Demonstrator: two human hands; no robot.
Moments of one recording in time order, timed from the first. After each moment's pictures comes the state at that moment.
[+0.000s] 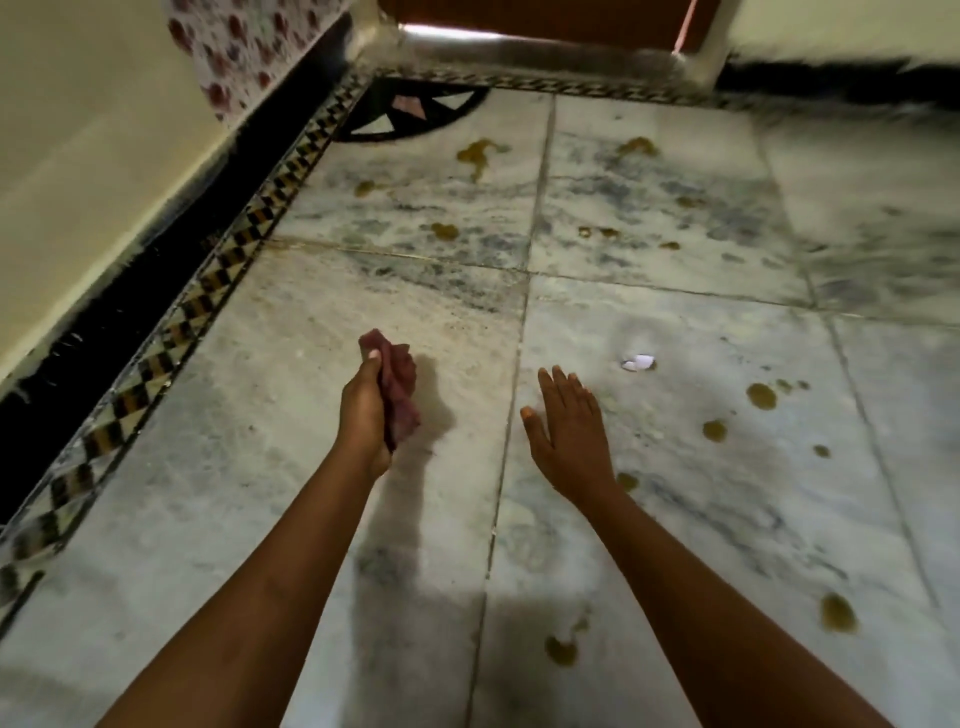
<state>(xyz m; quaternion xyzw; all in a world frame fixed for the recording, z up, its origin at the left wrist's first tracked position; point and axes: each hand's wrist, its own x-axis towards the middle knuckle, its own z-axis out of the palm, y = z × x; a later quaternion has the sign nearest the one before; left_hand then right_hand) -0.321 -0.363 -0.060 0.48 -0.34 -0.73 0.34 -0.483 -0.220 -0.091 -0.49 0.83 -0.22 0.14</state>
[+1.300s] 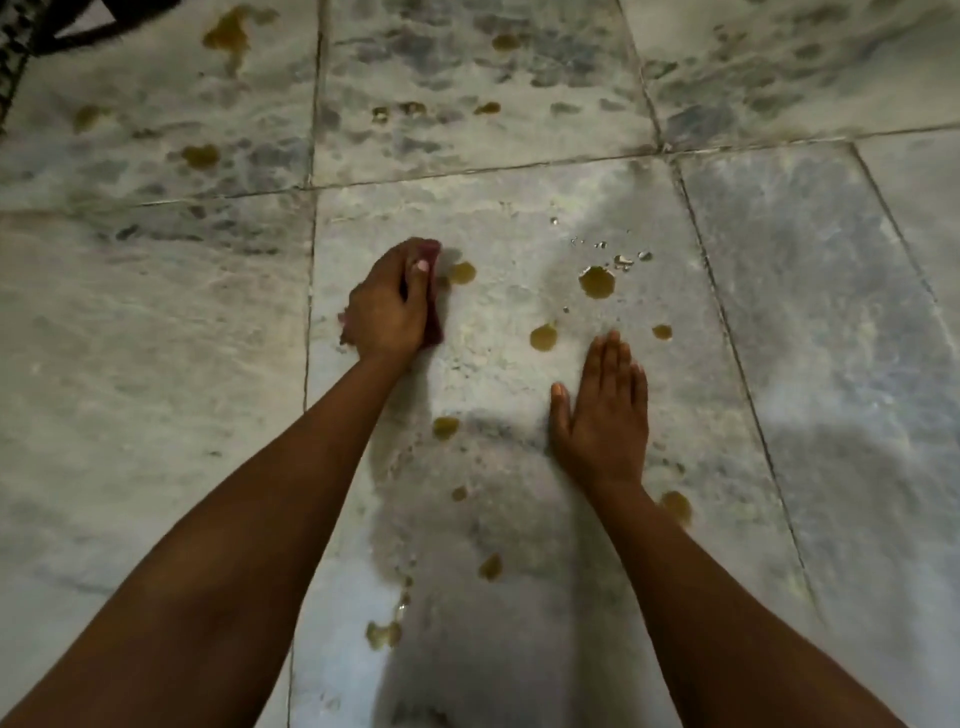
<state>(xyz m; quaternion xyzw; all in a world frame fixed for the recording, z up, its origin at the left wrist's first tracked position) -0.560 -0.284 -0.125 0.40 -0.83 -0.30 0.25 -0.619 -0.053 -0.156 -0.29 0.95 -0.13 0.06</state>
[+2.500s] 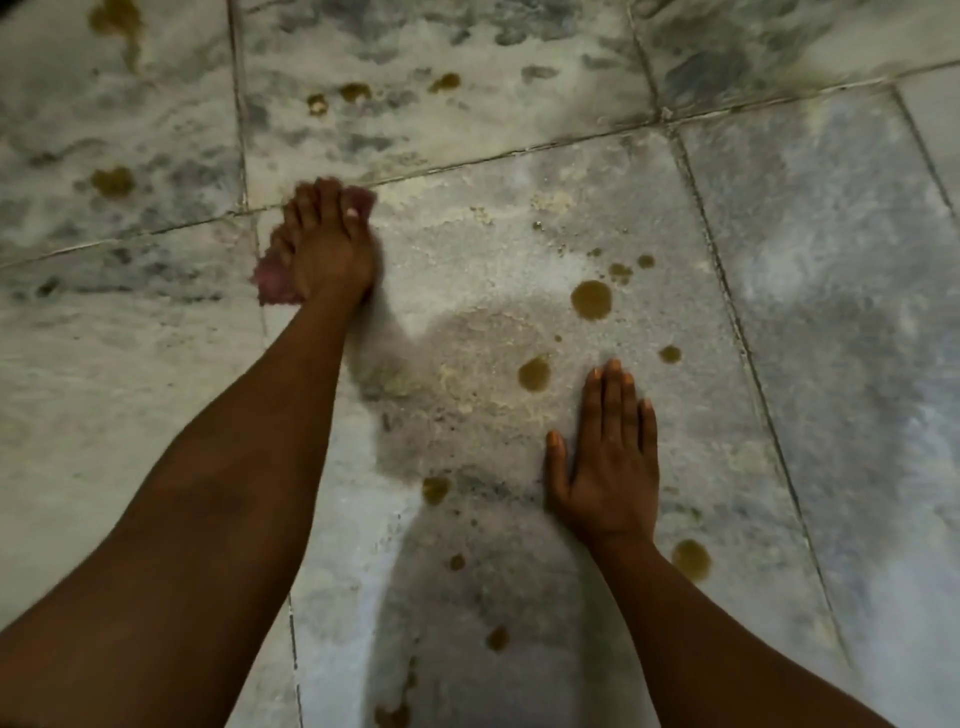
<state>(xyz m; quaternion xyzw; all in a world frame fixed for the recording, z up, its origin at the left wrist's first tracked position) -0.645 -0.385 -0.141 0.50 -0.85 -0.16 -0.01 -0.620 -0.058 -0.149 -0.27 0.95 -0.11 0.08</state>
